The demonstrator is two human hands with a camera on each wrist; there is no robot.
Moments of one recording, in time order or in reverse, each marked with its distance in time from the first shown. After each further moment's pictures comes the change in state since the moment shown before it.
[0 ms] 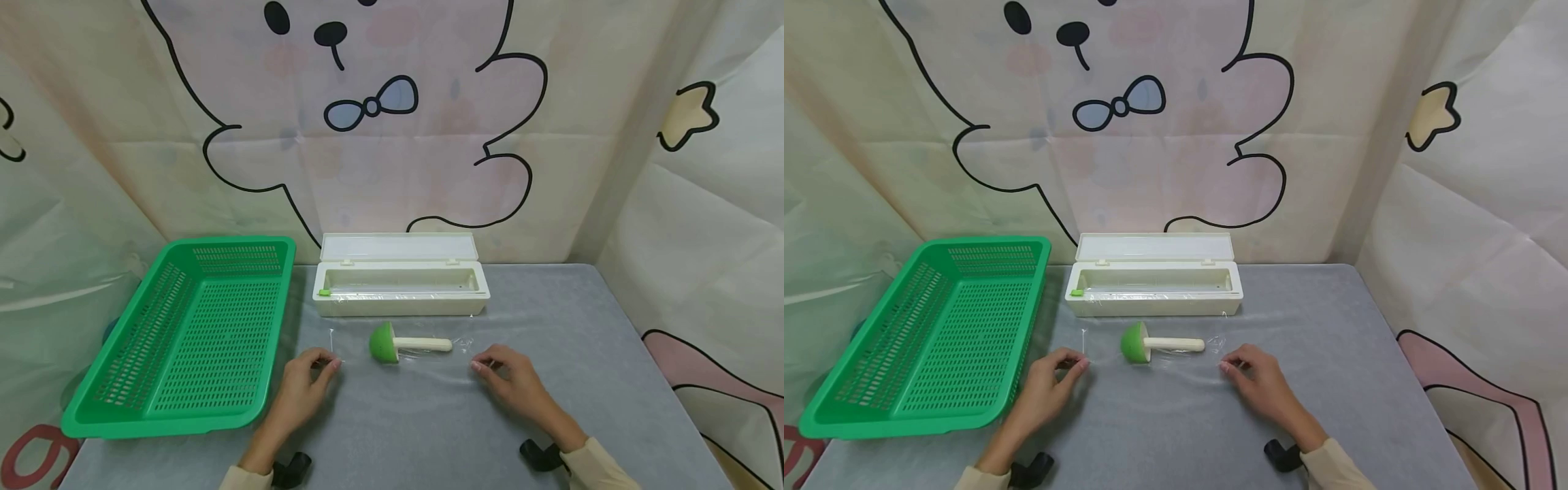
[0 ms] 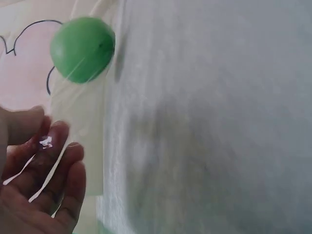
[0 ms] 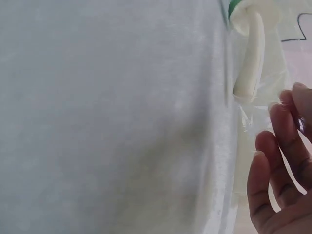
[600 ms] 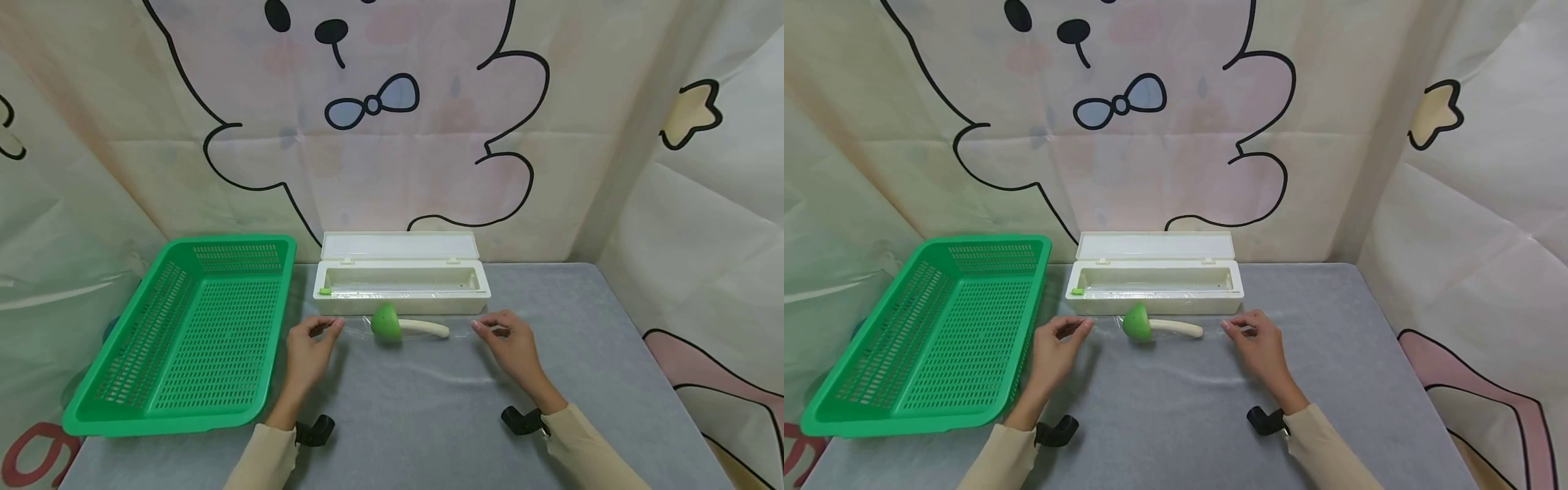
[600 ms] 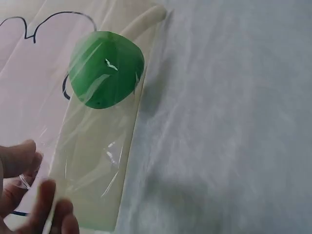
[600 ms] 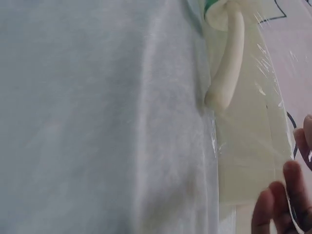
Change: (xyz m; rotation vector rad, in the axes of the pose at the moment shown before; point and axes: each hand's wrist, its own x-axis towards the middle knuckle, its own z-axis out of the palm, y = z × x) left_hand 0.046 0.008 0.012 -0.213 0.202 -0.214; right_hand 0.043 0.004 0.002 0.092 0.212 0.263
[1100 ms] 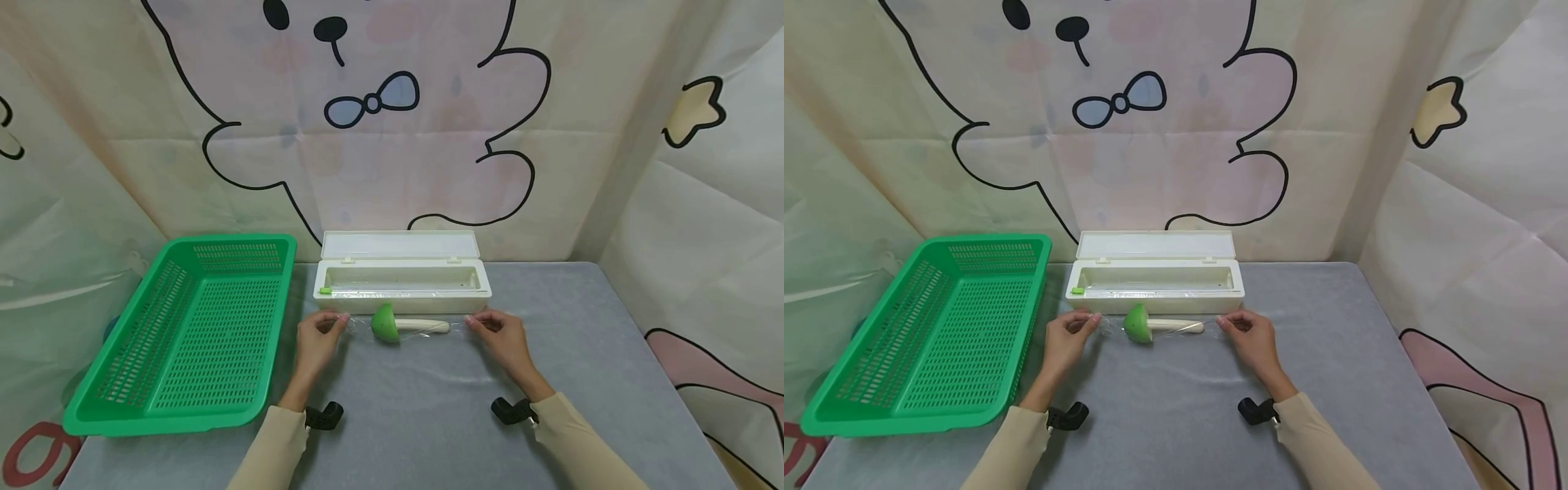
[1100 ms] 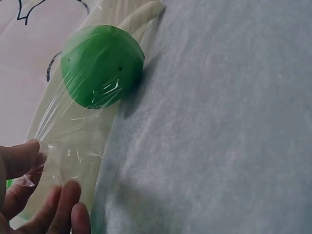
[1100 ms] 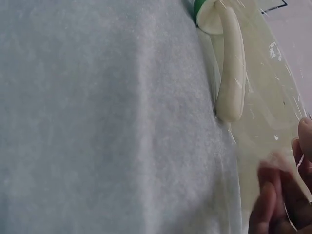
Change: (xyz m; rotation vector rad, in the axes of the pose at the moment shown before) left_hand 0.015 -0.011 0.019 -0.005 0.013 -0.153; right_hand 0.014 0.010 0.015 0.130 -0.027 0.205
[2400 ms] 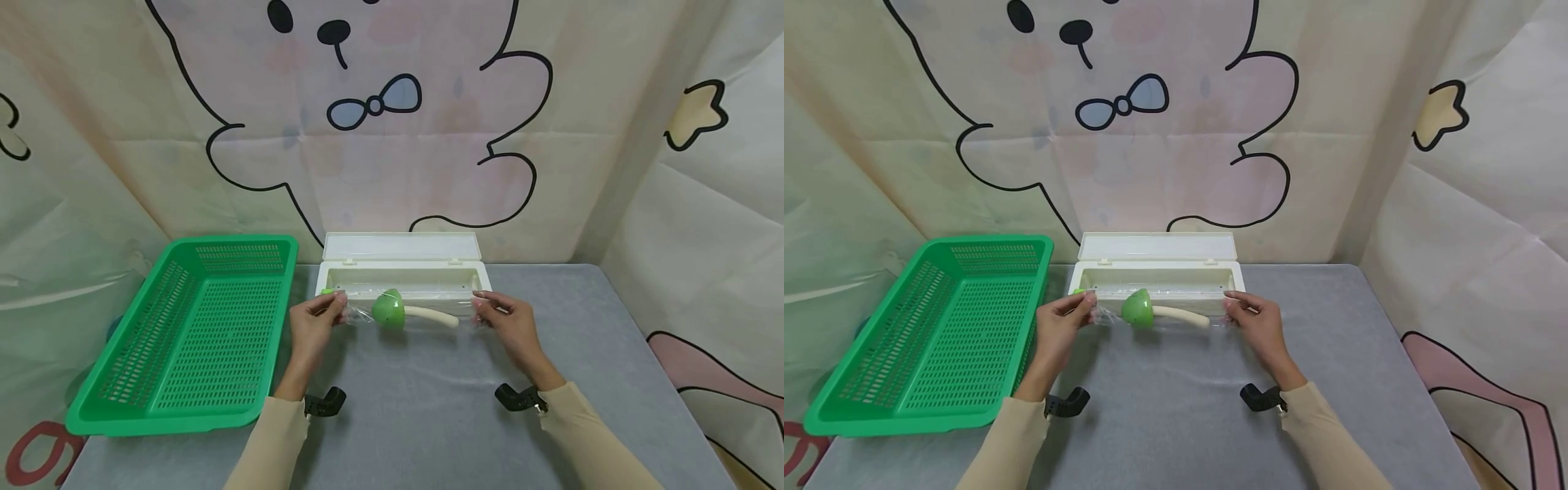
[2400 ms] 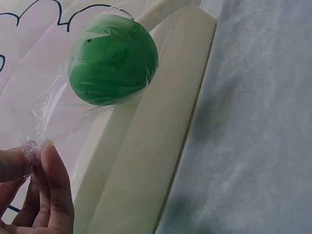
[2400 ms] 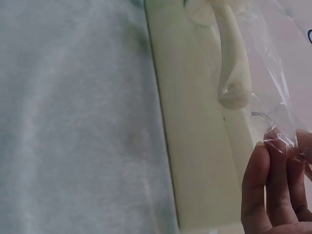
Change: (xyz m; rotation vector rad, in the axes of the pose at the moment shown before) left_hand 0.013 0.033 -0.007 -0.459 -0.002 -0.073; right_hand 0.015 -0.034 -0.013 0.300 -0.054 0.044
